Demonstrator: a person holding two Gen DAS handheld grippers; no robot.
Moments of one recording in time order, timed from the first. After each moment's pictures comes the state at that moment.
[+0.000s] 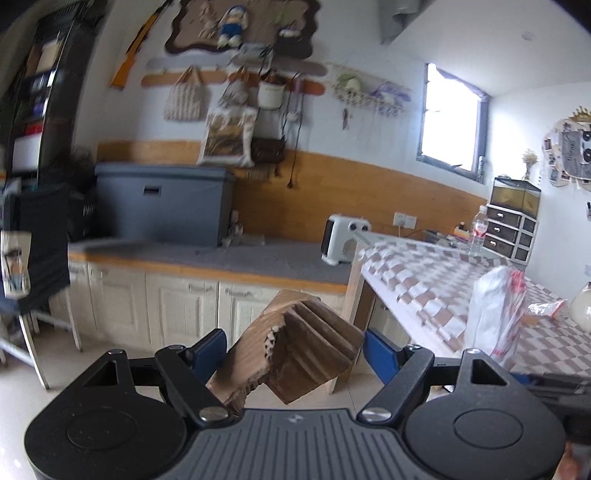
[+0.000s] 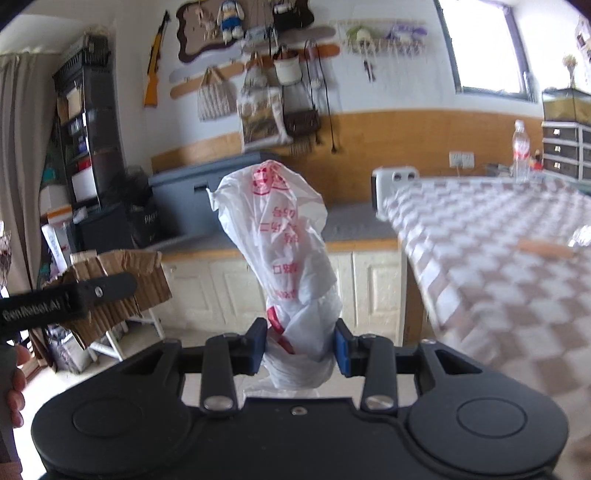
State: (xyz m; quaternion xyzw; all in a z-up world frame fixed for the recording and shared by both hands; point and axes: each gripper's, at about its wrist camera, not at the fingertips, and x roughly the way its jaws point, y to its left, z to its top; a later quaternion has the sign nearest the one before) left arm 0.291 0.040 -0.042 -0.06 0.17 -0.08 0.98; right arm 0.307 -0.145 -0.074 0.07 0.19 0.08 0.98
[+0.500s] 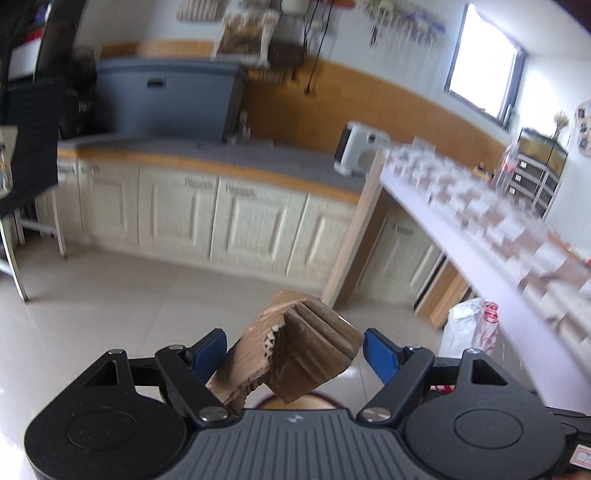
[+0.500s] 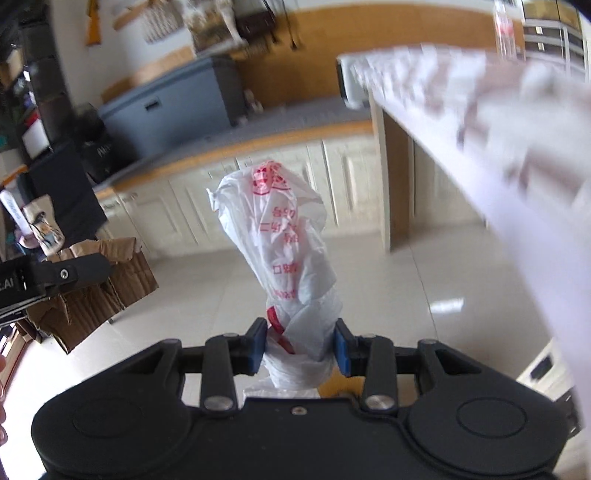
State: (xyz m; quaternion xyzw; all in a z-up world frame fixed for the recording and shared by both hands) left arm 0.357 0.037 -0.170 -0.10 0.30 -0.09 0.94; right arm 0.368 -0.137 -0.218 0.12 0.33 0.04 0.93
